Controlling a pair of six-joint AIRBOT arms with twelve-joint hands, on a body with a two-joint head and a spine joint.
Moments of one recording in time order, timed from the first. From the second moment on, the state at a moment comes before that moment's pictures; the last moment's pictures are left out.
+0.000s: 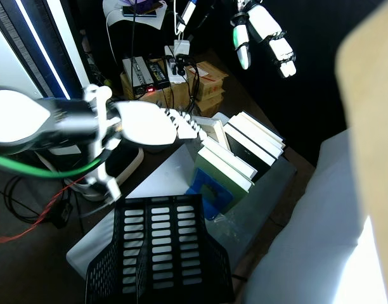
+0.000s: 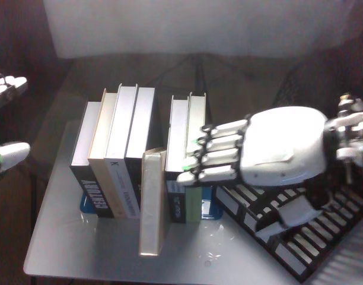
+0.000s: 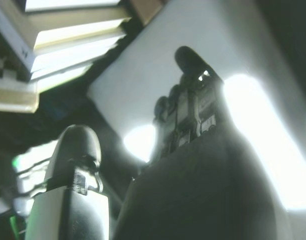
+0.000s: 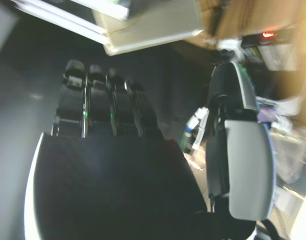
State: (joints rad) left arm 1.17 -0.90 1.18 -0.42 -1.10 0.60; right arm -0.24 -1.13 1.12 -1.33 0.40 -0.11
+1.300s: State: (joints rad) left arm 1.43 -0.88 1.11 -0.68 -1.25 0.54; right arm -0.24 -1.54 1.27 -1.52 0.28 -0.20
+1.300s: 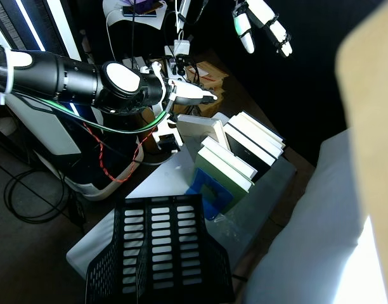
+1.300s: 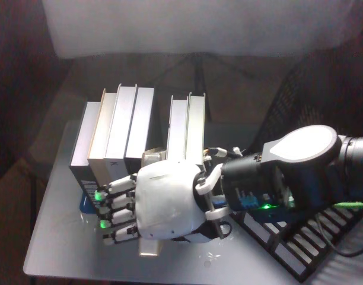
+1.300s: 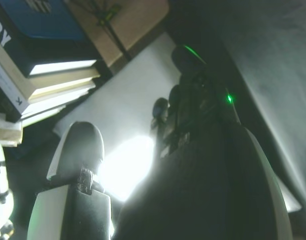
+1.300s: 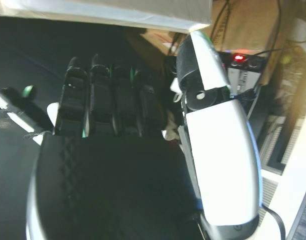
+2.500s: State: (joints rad) left arm 1.46 -0.90 1.11 -0.72 -1.30 0.51; right arm -0.30 -1.66 1.41 -1.53 0.12 -0.26
